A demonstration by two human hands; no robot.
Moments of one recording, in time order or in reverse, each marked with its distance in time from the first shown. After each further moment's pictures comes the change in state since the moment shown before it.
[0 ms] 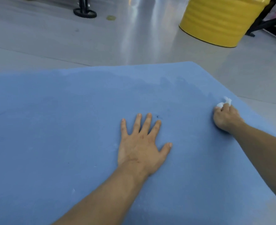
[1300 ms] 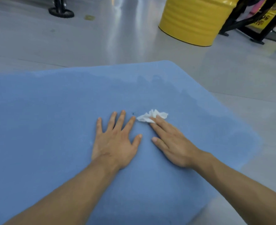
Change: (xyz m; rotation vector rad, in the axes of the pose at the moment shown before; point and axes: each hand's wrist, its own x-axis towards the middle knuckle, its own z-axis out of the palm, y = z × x) left_hand -0.001 0.003 0.000 0.024 0.025 -0.048; right_hand -0.162 -0.044 -0.014 -0.006 -0.222 -0.791
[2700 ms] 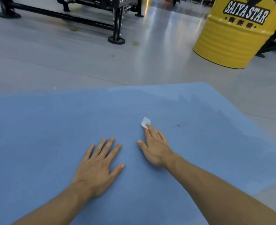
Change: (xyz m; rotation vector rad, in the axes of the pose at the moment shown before) left_hand -0.163 -0.202 -0.029 0.025 -0.036 -0.049; right_hand 0.079 -0.213 0.025 0.075 -0.079 0.095
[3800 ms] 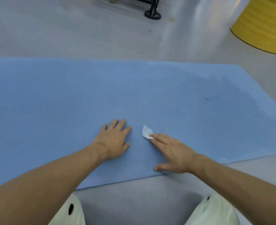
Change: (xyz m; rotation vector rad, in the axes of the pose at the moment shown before) left_hand -0.141 -0.053 -0.063 0.038 -0.313 -0.038; right_hand -0.171 -0.114 0.006 -0.211 -0.291 -0.480
